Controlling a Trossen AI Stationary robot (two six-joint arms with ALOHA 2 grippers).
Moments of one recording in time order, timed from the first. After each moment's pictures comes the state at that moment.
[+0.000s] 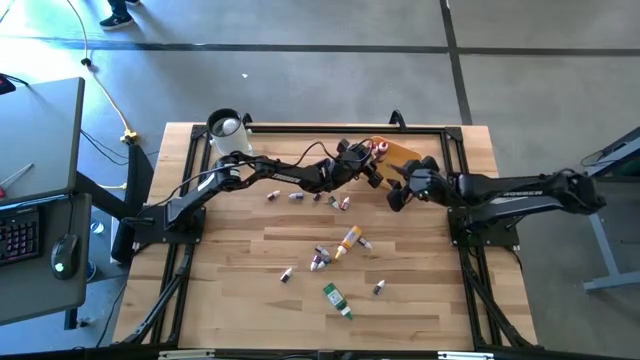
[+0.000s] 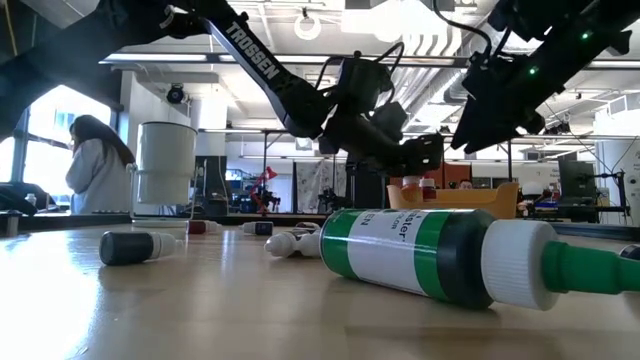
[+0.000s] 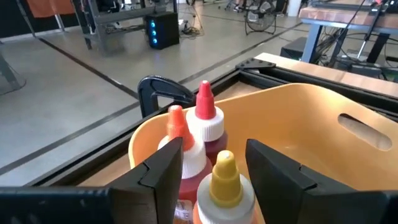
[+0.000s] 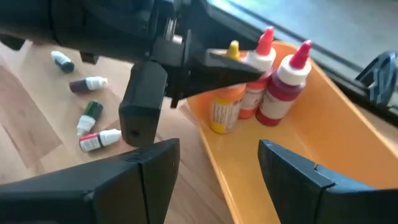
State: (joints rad) left arm 0.22 2.34 1.64 0.52 -0.49 -0.10; right arm -0.14 0.93 0.51 -0.30 0.50 0.45
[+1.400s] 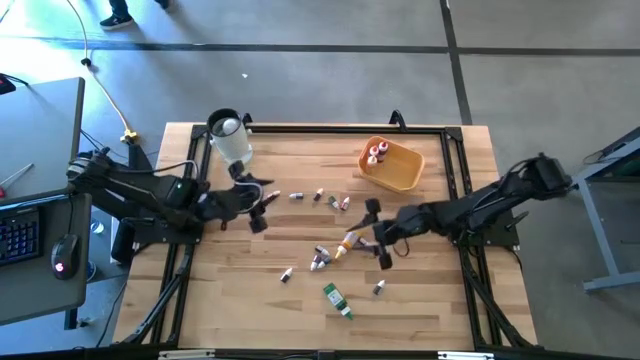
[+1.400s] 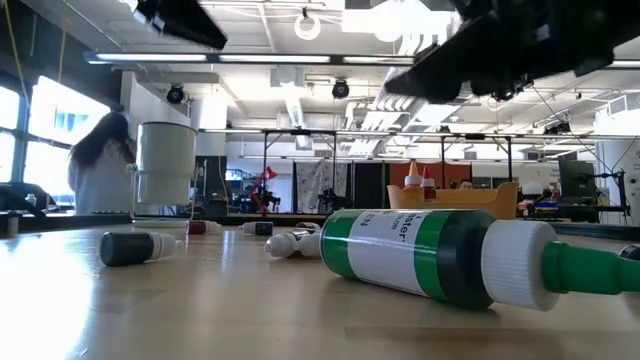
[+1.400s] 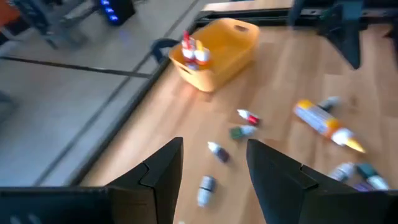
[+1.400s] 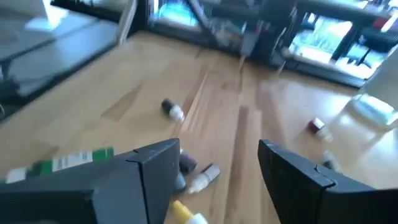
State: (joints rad) left arm -0.29 0.98 0.88 -0.47 -0.74 -0.18; right arm 0.22 1.37 0.52 0.56 0.06 -0.16
